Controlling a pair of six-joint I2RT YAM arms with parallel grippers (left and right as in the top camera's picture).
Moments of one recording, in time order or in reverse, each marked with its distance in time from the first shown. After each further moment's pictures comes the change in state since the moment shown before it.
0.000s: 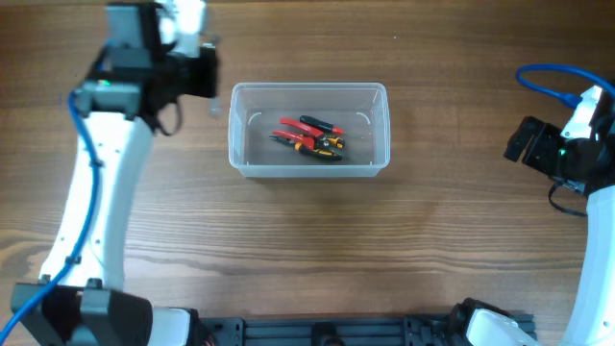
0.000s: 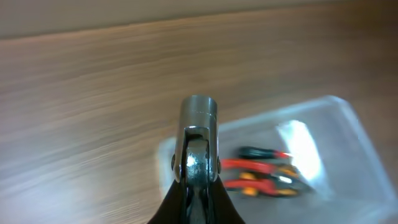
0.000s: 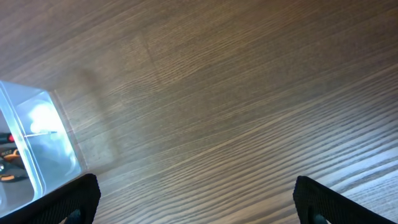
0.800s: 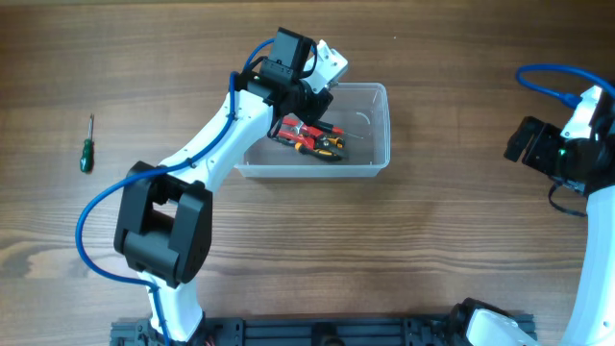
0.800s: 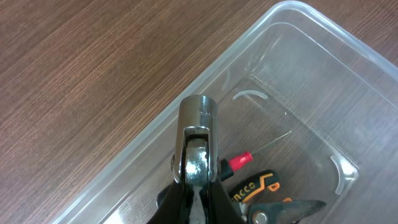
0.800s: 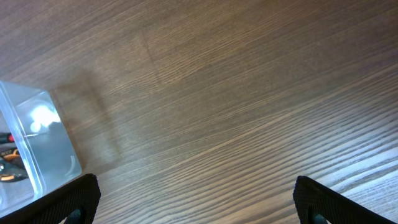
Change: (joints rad) left arm -0.348 0.397 0.000 0.253 -0.051 0.252; right arm 0.000 0.000 0.000 0.000 0.000 0.000
